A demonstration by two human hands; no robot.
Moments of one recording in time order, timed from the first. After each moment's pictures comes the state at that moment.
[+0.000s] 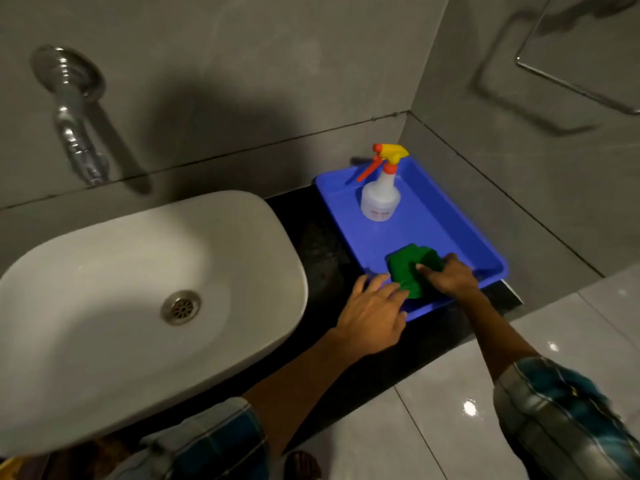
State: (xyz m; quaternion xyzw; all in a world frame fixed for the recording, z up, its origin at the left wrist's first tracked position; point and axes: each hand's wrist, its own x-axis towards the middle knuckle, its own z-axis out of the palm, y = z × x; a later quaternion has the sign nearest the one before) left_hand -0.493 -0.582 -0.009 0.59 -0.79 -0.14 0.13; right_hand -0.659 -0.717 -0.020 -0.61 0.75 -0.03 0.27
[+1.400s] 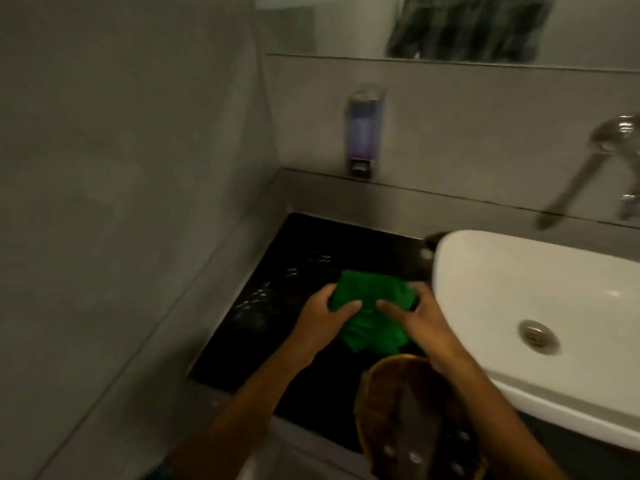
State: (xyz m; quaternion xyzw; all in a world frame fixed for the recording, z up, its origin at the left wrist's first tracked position) left_hand -0.057 -0.117 0.040 0.76 -0.15 -0.26 0.57; right_hand -0.145 -0.277 0.040 -0.66 0.29 -0.11 0.68
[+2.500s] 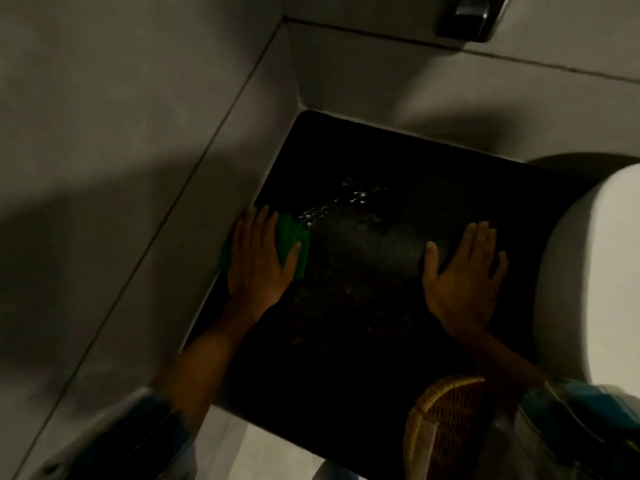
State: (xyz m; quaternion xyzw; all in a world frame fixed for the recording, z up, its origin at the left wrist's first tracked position) left_hand 0.125 -0.061 -0.129 0.96 -0.24 0.00 0.13; right_hand -0.026 -0.315 -0.150 -0.90 0.42 -0.10 0.06
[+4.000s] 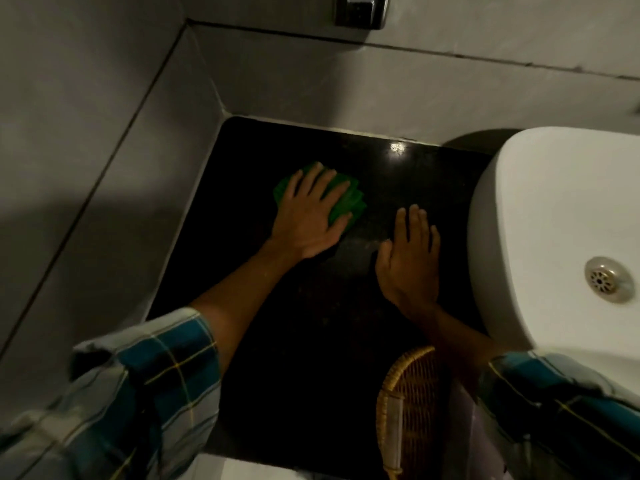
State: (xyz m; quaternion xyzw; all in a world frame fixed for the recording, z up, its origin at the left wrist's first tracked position) left_hand 0.133 -0.217 -0.129 0.87 -0.49 0.00 0.07; right_hand -0.036 -0.315 -0.137 -0.92 0.37 -0.07 0.07
